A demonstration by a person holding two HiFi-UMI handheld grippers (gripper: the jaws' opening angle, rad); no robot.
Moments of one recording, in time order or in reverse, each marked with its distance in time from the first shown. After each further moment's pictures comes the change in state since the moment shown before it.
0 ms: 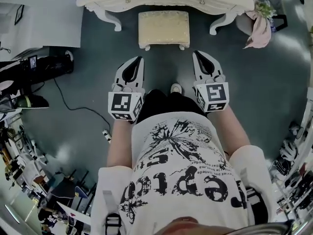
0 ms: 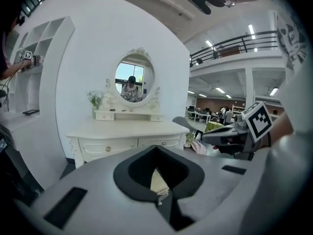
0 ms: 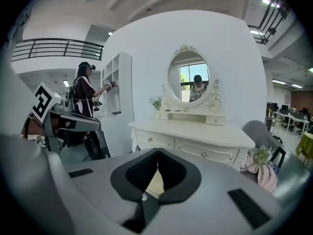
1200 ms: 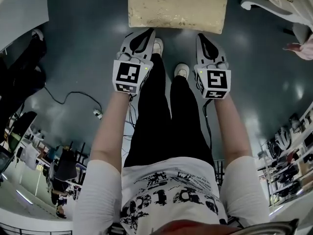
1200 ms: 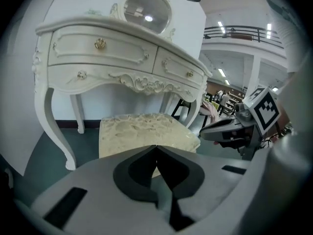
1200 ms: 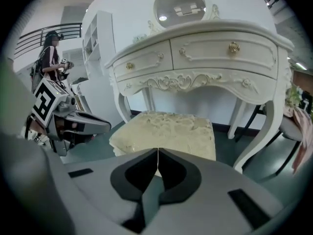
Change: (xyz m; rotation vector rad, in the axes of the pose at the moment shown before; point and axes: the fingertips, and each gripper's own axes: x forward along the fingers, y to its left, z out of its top) left arm 0.264 0.126 -0.346 -0.059 0.309 -0.130; right arm 0.289 -0.021 -0.324 0.107 0.325 0.006
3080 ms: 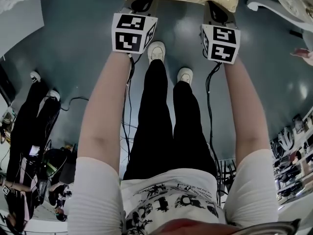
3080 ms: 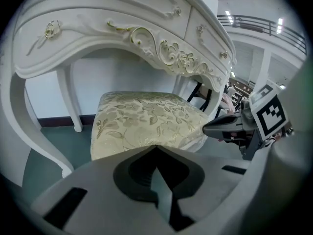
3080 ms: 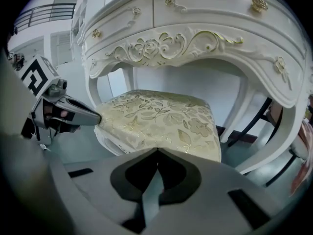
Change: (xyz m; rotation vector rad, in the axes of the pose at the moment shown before) left arm 0.129 0.081 0.011 -0.002 0.118 0.021; right arm 0.132 -0.078 0.014 -0.056 0.085 -0.150
